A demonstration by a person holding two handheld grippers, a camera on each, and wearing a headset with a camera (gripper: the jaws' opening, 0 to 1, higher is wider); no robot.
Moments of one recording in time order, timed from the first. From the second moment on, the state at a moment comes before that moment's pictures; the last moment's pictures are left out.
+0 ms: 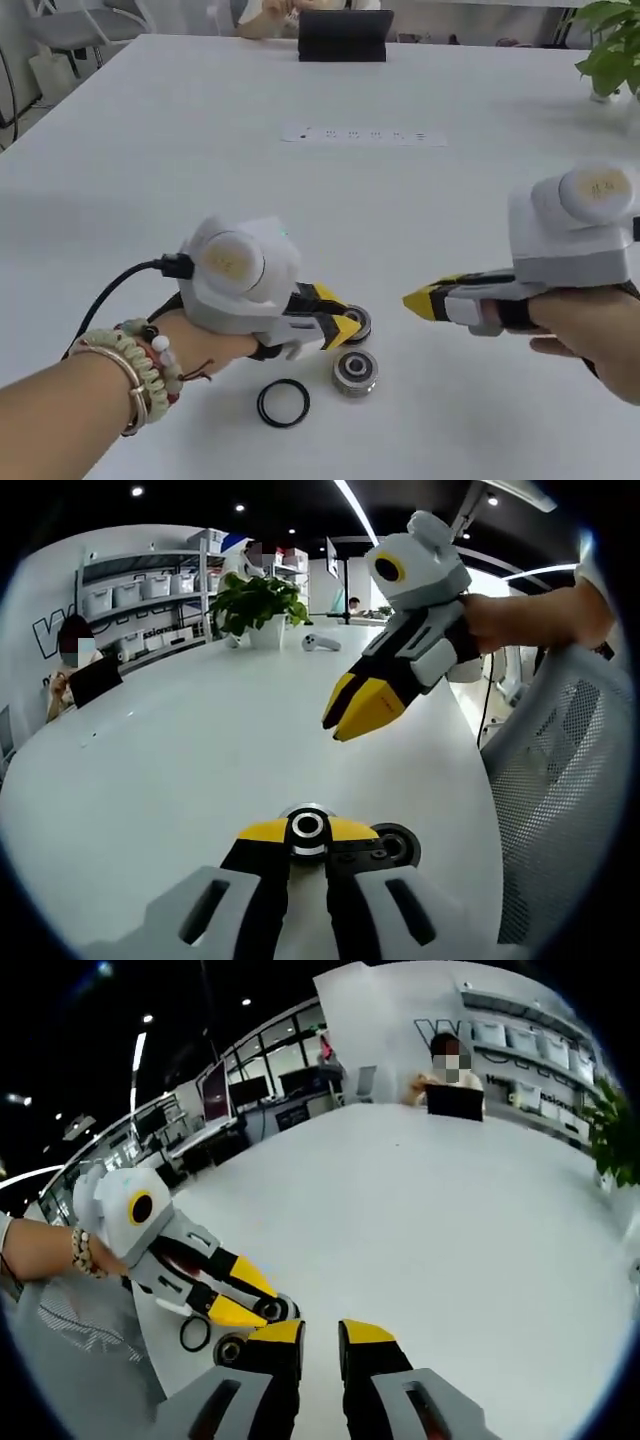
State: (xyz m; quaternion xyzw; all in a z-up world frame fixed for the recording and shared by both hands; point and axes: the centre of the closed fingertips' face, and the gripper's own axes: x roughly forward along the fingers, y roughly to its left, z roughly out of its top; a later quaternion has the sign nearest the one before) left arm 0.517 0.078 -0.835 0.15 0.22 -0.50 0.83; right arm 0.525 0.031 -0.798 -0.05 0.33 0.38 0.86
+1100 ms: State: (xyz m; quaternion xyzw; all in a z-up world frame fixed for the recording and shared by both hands) left arm 0.516 0.081 -0.835 0.13 0.20 -0.50 0.83; right arm 0.514 0.059 -0.857 -0.17 0.31 0.49 0.79
